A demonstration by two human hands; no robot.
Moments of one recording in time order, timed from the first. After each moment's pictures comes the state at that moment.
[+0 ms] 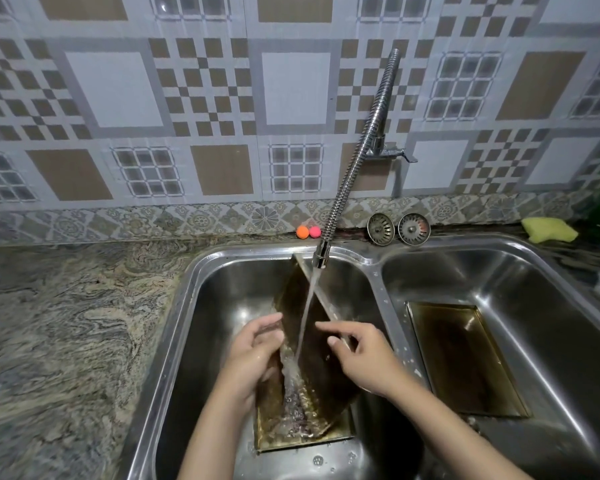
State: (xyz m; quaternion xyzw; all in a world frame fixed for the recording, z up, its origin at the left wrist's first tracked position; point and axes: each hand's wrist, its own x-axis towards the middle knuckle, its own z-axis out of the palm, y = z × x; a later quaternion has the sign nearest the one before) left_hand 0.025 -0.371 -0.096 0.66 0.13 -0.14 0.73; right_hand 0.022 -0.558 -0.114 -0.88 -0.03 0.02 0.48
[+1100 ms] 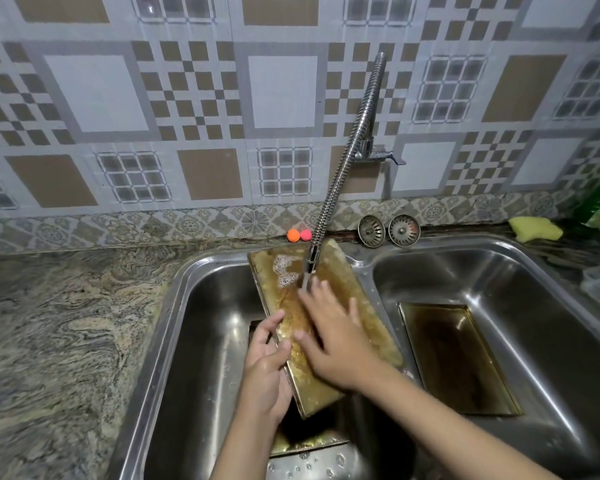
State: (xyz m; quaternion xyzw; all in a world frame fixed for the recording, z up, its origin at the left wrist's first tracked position) left_hand 0.021 -0.411 -0.109 0.43 0.10 -0.06 0.89; right_hand 0.044 -0.541 -0.109 -0.96 -0.15 -0.02 0.23
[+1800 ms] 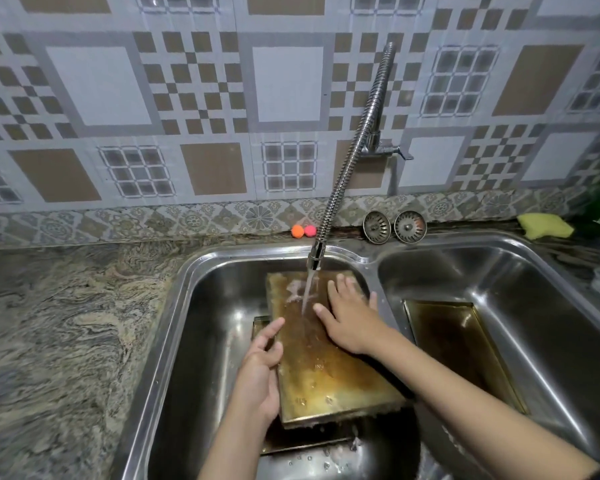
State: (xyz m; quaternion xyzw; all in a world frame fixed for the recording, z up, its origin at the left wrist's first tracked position) left_hand 0.025 -0.397 -0.112 0.43 0.20 -0.14 0.87; right_hand 0.089 -0.562 -0.119 -0.98 -0.04 0.12 0.14
